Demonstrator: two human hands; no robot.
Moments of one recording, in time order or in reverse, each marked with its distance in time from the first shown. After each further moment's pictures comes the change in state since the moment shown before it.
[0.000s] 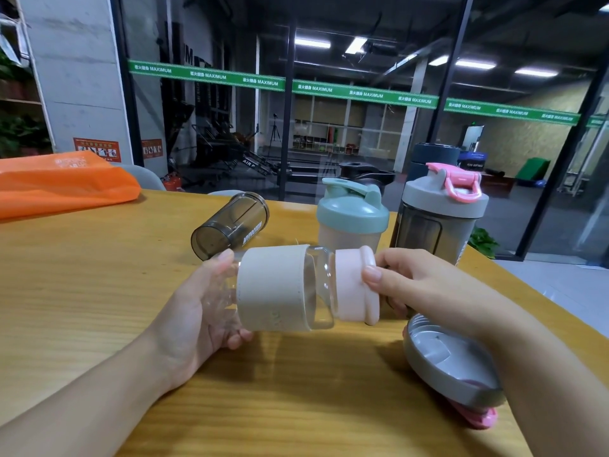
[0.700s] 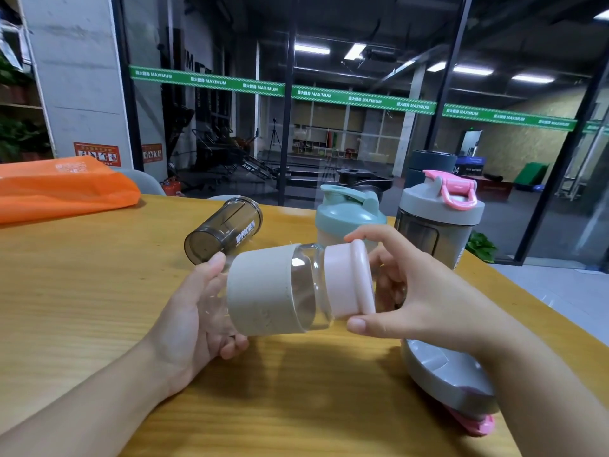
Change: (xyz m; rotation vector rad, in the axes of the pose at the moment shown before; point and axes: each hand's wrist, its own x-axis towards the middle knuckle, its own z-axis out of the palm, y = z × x) left_hand -0.006 0.004 0.005 0.003 0.056 -0.027; right_hand -0.003 0.001 0.000 0.041 0.030 -0.274
